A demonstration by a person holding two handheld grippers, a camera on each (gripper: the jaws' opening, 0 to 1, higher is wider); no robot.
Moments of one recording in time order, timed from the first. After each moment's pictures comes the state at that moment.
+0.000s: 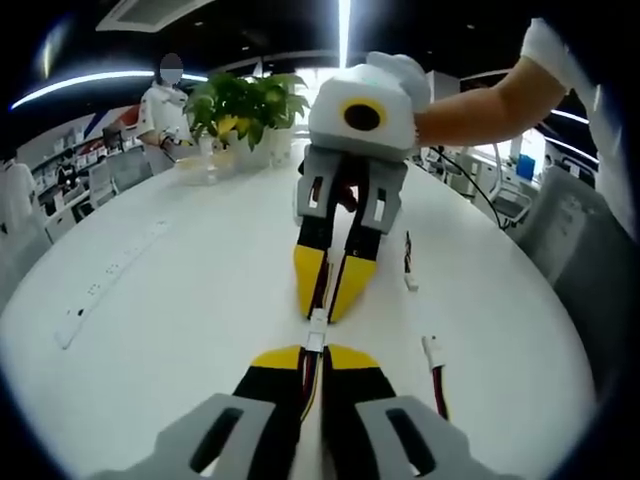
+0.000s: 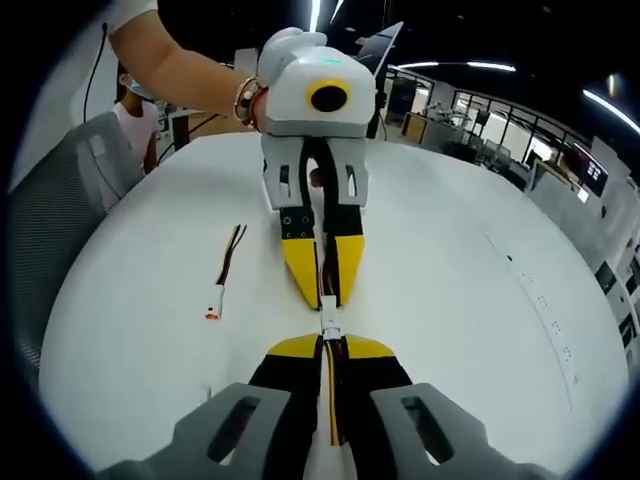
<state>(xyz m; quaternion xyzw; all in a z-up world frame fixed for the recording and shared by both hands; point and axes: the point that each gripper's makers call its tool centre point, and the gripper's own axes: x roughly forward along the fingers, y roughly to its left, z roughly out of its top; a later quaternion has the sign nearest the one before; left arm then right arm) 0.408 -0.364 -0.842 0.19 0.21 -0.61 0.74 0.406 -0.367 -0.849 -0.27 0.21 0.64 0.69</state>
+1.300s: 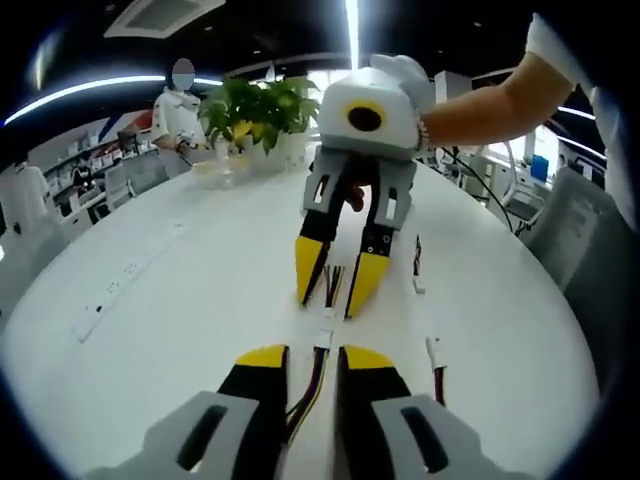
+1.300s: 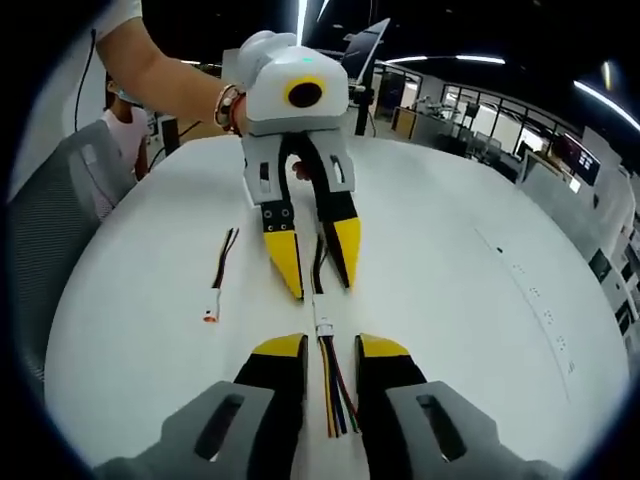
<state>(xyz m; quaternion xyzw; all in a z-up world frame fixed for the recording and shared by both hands) 0.413 -0.352 -0.831 0.19 0.19 -0.58 0.77 0.414 -0.374 -0.842 -0.27 0.22 0.62 0.71</state>
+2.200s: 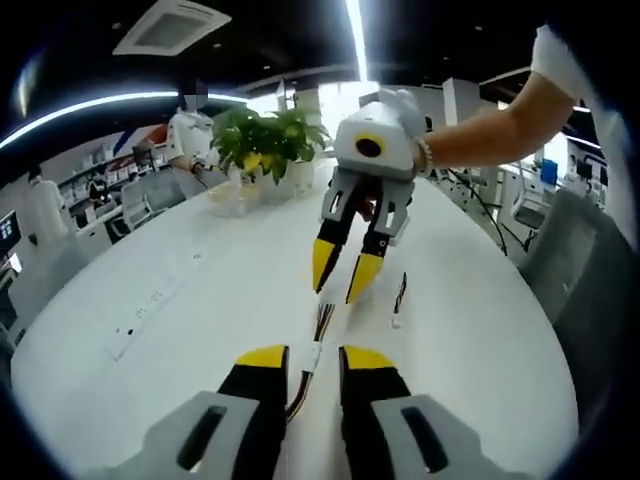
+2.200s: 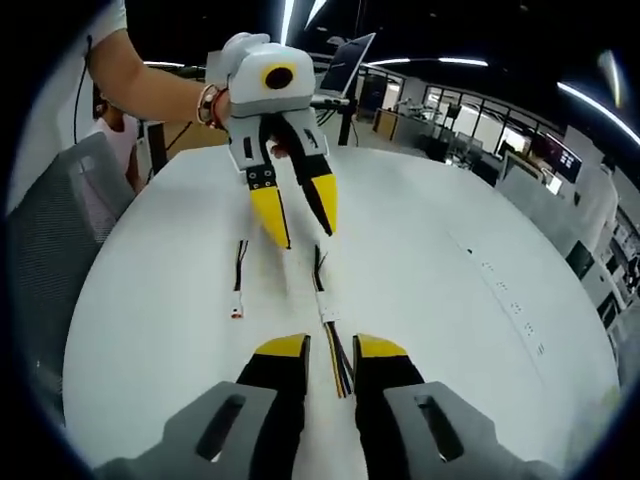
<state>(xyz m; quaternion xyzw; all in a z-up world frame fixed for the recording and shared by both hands) 0.385 -0.350 -0.778 0.19 0.16 -0.56 0.79 0.392 -0.405 -0.806 -0.28 0.22 0.59 0.73</state>
